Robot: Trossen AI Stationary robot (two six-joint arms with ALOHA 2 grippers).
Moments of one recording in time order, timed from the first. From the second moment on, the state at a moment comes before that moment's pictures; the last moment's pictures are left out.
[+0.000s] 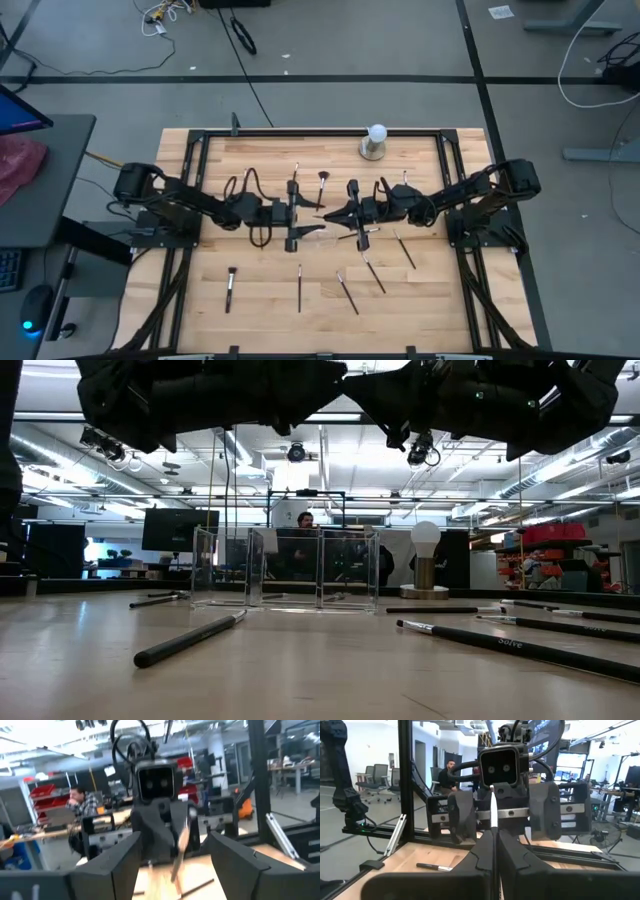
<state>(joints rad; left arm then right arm) -0.09 1.61 0.60 1.25 -0.06 0.19 0.05 1.59 0.60 1.12 -0.12 -0.08</state>
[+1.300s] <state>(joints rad) -0.15 1.17 0.60 0.55 -0.08 -0.02 0.06 1.36 0.60 0.51 0.10 -0.05</state>
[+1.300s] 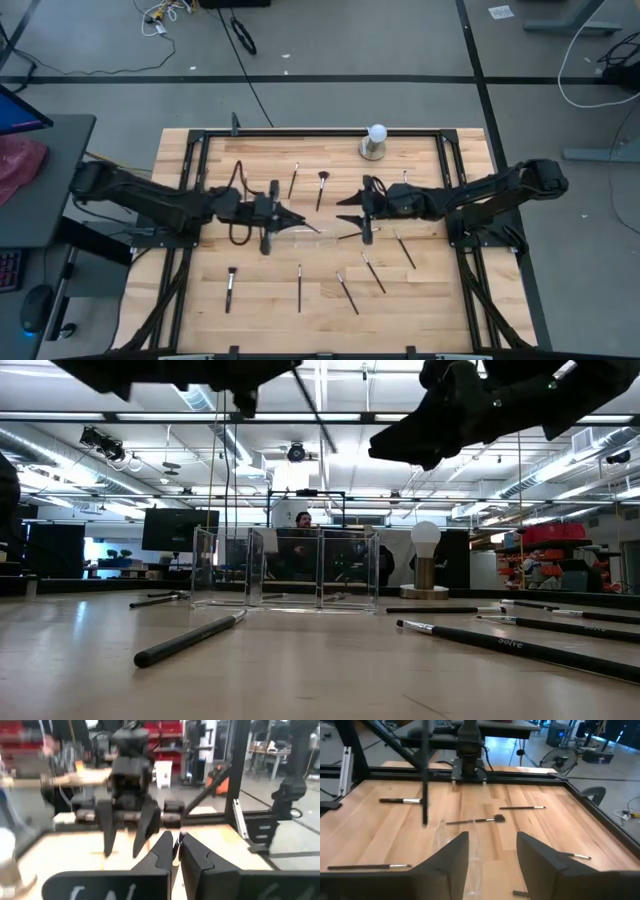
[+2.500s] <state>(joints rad) -0.11 1.25 0.63 -0.05 -0.22 -0.44 0.06 1.45 0.60 0.63 0.09 -0.07</state>
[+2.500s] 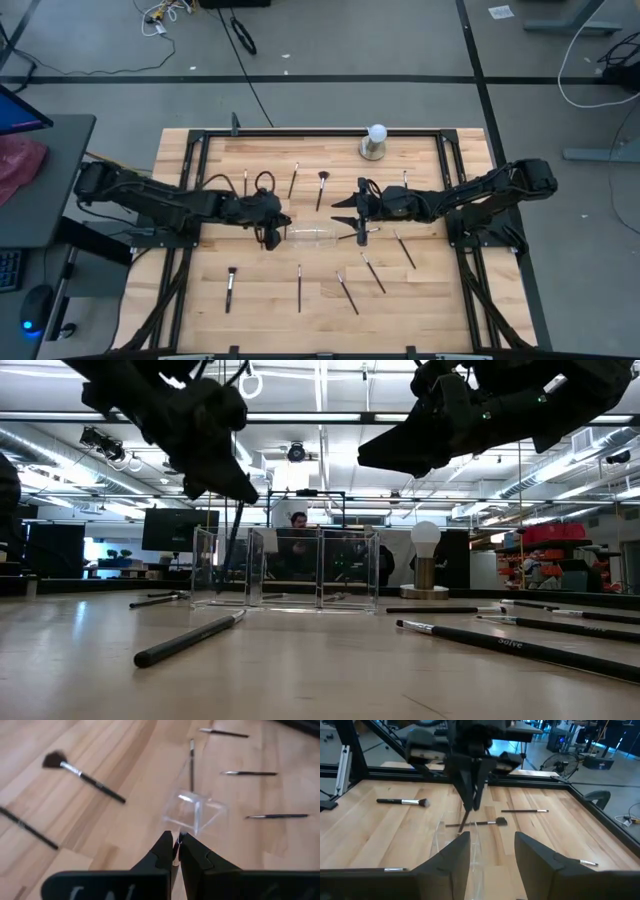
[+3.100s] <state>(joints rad) -0.11 1.26 0.63 -0.04 -0.28 -0.49 0.06 1.45 0.60 0.63 0.09 -0.07</state>
